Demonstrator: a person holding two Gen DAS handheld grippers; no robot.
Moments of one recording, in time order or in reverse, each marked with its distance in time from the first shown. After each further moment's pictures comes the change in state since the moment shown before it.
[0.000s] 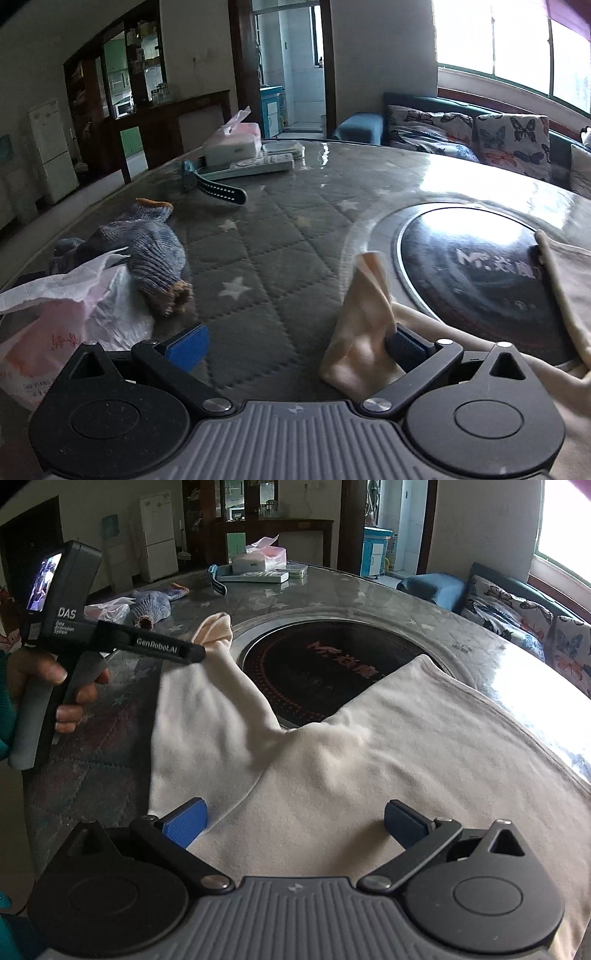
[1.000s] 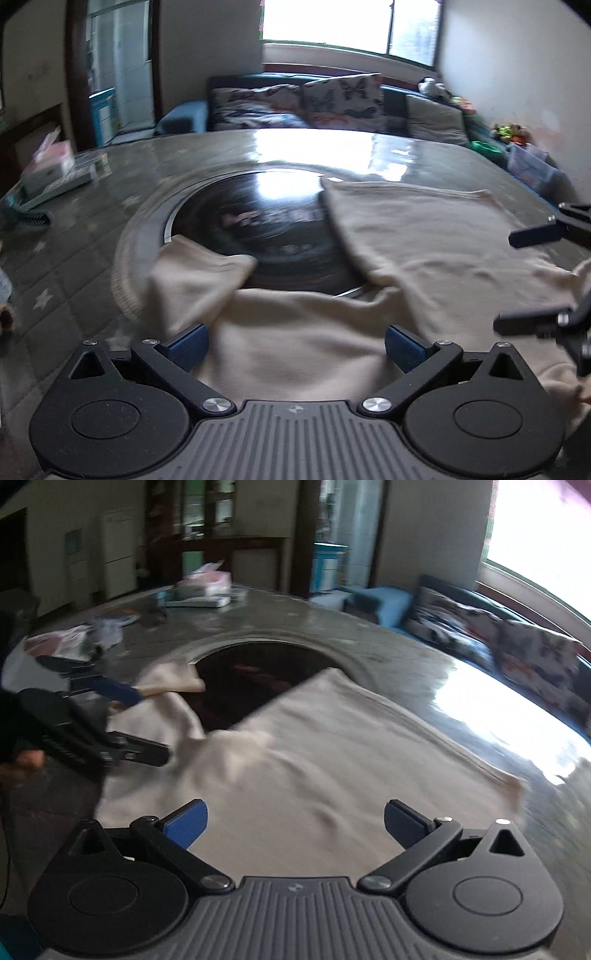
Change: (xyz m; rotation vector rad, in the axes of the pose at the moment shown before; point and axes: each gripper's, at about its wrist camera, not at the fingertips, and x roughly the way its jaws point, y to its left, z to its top) left arm -0.042 -0.070 -0.024 0.252 0.055 -0.502; right arm -0.044 -0.033 -0.010 0.043 -0.053 -0.129
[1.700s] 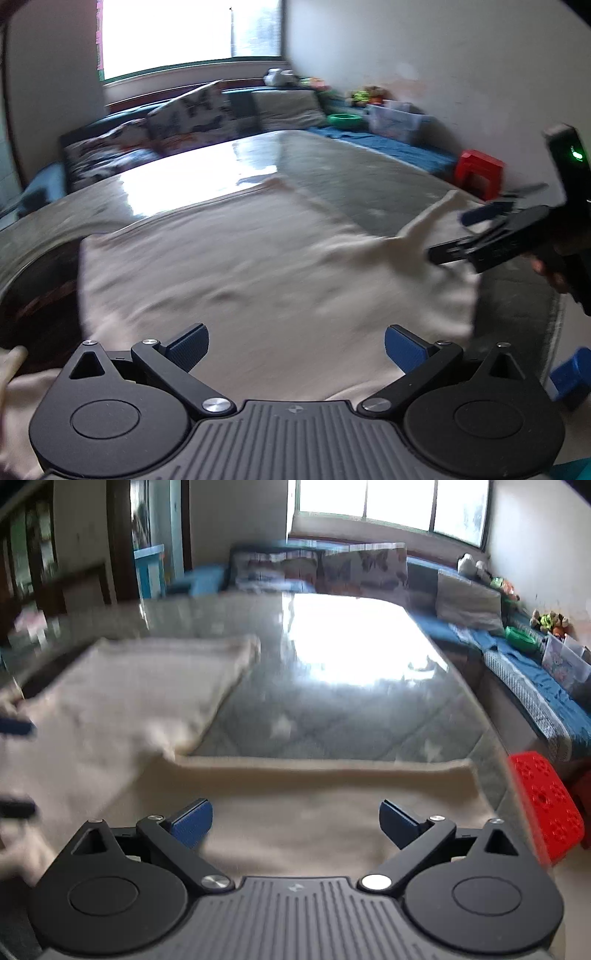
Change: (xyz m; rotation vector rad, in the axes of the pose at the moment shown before) left arm -0.005 -0.160 -0.001 0.324 -0.030 -0.307; right arm -0.091 -0.133 -0.146 0.458 0.038 -0.389
